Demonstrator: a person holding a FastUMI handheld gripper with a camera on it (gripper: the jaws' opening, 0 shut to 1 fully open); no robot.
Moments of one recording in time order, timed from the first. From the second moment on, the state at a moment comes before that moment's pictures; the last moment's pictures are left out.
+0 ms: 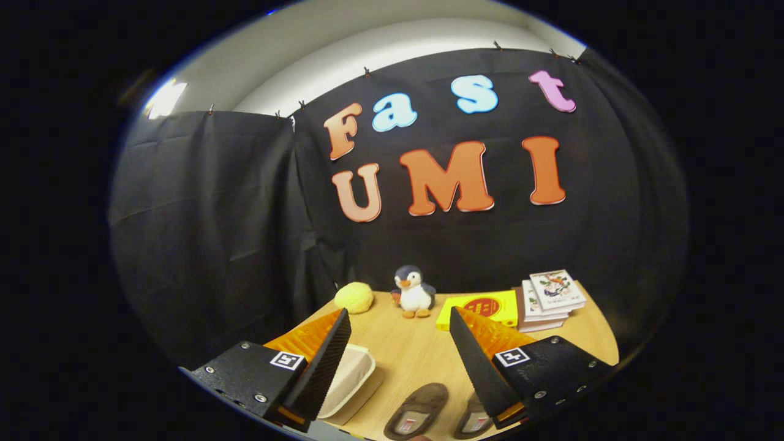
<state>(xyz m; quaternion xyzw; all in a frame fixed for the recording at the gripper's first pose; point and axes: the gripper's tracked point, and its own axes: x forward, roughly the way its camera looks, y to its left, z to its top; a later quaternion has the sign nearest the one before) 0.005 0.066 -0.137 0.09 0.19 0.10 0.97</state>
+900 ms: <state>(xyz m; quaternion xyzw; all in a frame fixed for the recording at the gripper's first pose) -0.026 0.188 -0.322 0.31 0.48 0.20 0.80</state>
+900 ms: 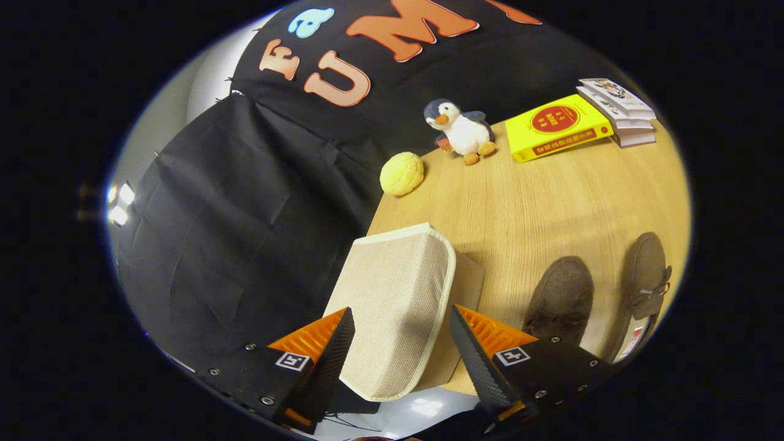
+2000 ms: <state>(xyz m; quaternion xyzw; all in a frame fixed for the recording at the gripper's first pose) -0.032 0.230 -0.244 0.40 0.44 0.30 0.74</state>
